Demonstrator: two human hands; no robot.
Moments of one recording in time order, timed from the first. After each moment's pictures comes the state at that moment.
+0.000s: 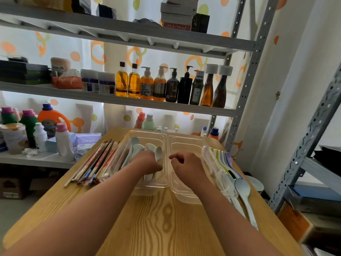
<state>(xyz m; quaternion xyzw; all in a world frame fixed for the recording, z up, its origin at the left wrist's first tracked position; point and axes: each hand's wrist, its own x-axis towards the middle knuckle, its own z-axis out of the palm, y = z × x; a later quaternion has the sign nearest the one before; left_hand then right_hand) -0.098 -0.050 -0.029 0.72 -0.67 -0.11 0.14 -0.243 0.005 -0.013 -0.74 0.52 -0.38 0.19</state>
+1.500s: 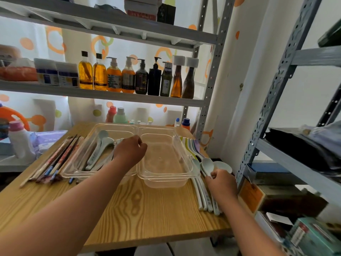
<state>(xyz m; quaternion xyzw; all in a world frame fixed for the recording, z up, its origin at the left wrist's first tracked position) -0.145 -0.041 -0.032 0.66 -0.67 -0.05 0.34 -0.393 0.052 -0.062 -0.54 0.78 -0.32 0.04</state>
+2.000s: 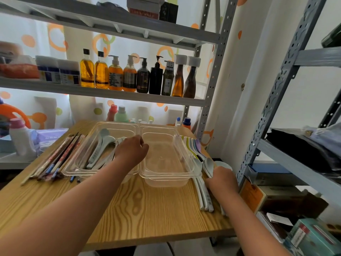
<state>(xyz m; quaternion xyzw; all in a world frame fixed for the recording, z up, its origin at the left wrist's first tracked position) -0.146 -0.041 -0.034 0.66 -0.67 -0.03 0.32 -0.397 0.040 -0.058 -0.58 0.79 -0.19 -0.03</state>
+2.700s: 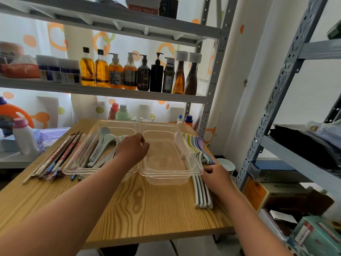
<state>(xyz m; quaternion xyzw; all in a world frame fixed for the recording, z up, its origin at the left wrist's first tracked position) -0.146 -0.042 -0.037 0.66 -0.68 -0.03 0.33 -0.394 0.031 -0.066 -0.59 0.72 -0.33 0.16</state>
